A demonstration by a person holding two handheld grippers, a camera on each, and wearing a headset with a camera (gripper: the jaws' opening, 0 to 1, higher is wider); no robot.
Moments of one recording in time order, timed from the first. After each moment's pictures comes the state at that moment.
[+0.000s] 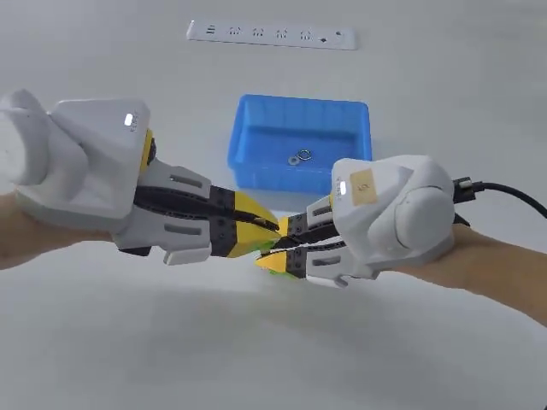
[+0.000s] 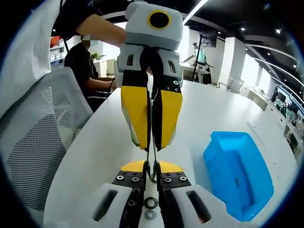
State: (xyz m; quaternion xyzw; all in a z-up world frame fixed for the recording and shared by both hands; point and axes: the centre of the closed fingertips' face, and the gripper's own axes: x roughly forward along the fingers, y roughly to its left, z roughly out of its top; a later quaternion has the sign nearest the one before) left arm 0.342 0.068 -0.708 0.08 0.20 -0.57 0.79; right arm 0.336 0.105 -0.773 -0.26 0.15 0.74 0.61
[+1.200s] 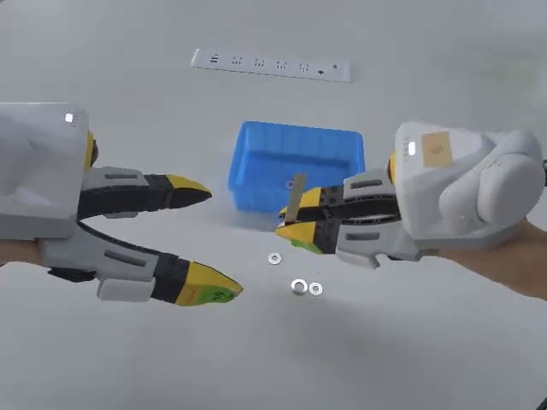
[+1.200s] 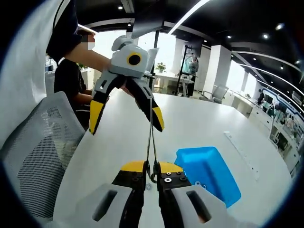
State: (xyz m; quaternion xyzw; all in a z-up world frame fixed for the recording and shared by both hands) left arm 0.340 0.118 -0.691 0.02 0.25 -0.47 0.85; right arm 0.373 0.087 -0.691 -0.23 0.11 0.70 0.67
